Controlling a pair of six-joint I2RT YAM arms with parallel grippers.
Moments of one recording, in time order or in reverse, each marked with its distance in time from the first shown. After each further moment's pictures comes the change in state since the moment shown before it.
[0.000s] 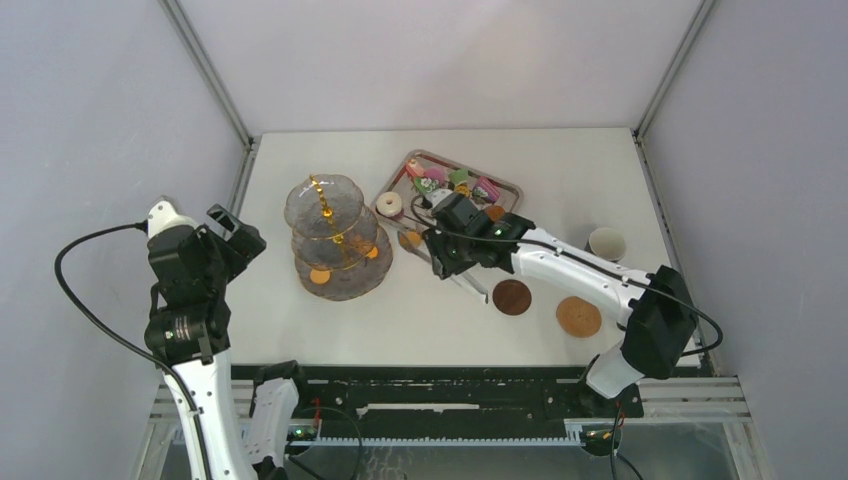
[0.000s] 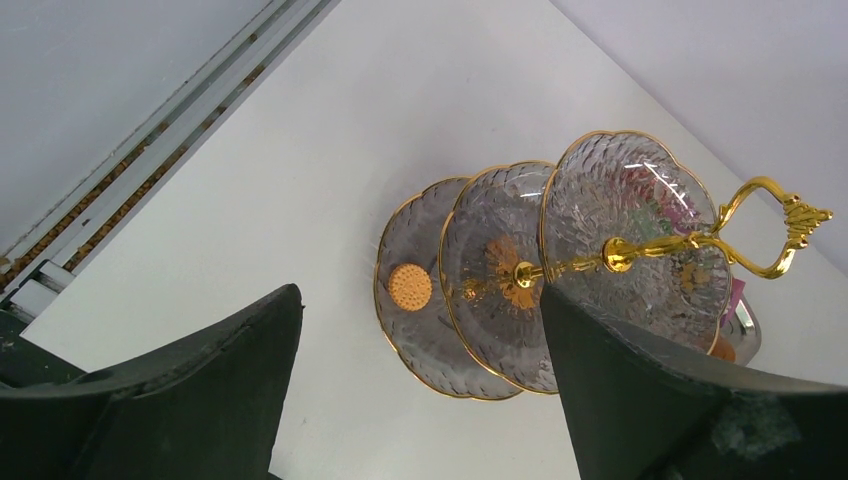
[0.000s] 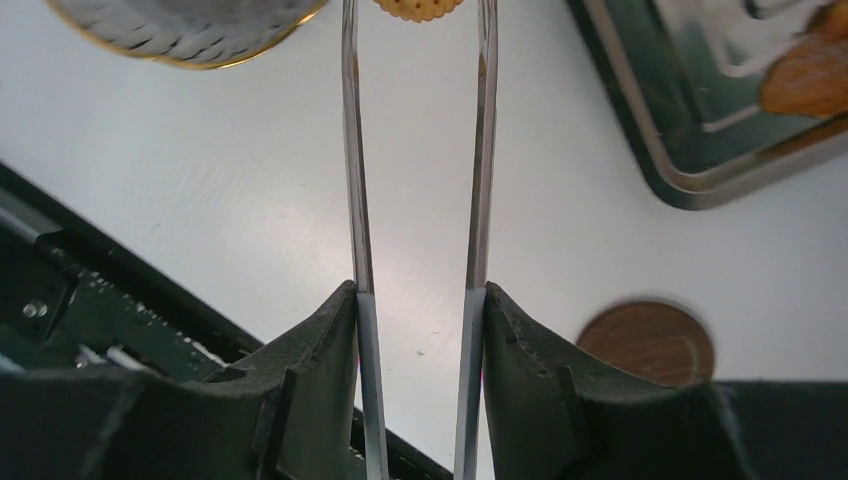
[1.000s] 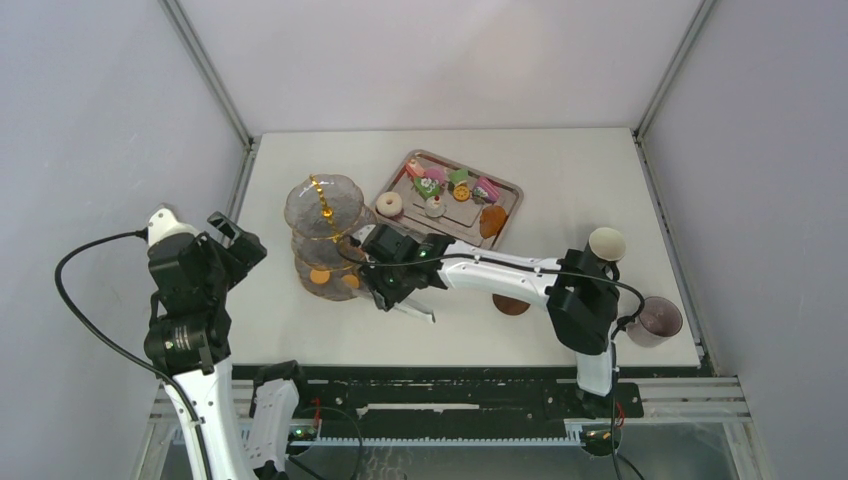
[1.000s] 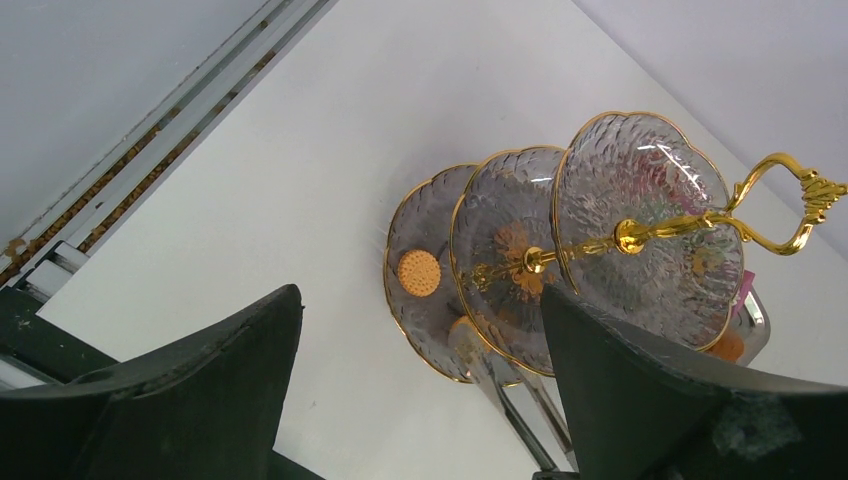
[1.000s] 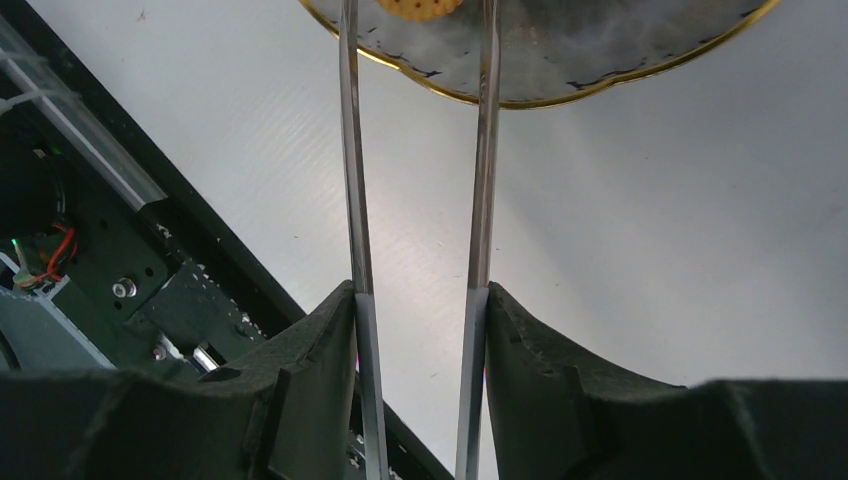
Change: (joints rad) left arm 0.000 -0.036 0.000 -0.050 -0.008 0.003; right arm 0.239 0.346 0.244 0.069 -0.097 -0.007
